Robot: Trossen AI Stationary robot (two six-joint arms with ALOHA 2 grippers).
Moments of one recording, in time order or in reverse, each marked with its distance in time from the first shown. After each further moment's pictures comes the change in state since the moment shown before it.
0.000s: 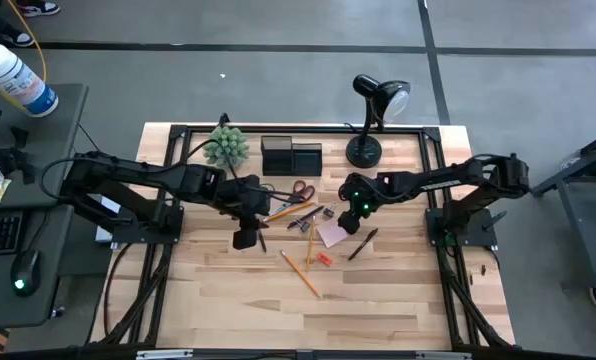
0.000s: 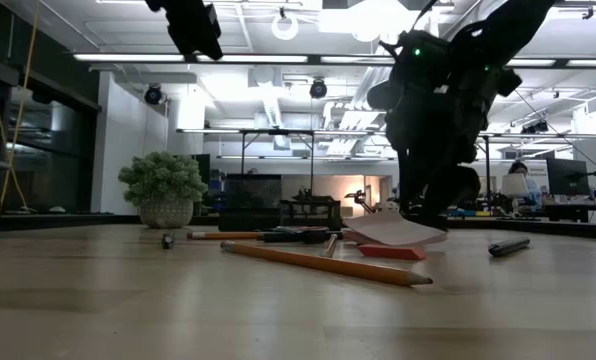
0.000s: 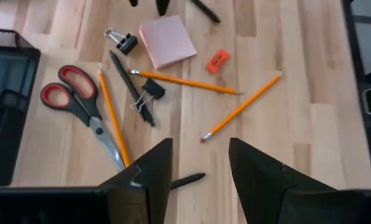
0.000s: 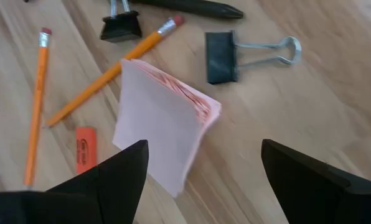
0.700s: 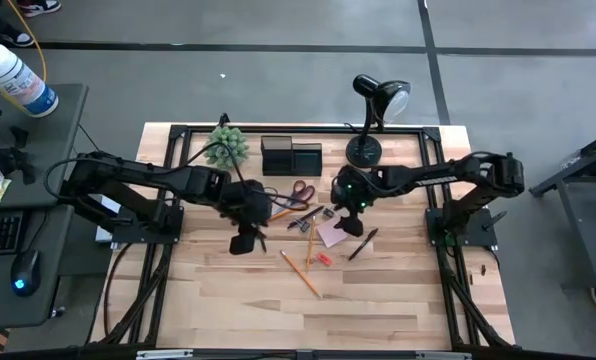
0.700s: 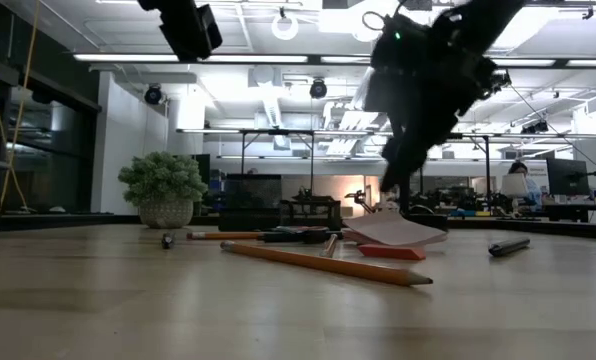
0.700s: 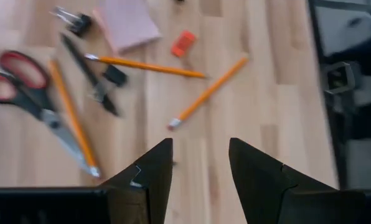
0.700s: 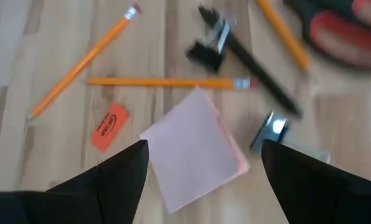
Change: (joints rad) left arm 0.000 0.023 -0.001 -0.022 0.175 0.008; right arm -0.013 0.030 0.155 -0.084 -0.089 -0.604
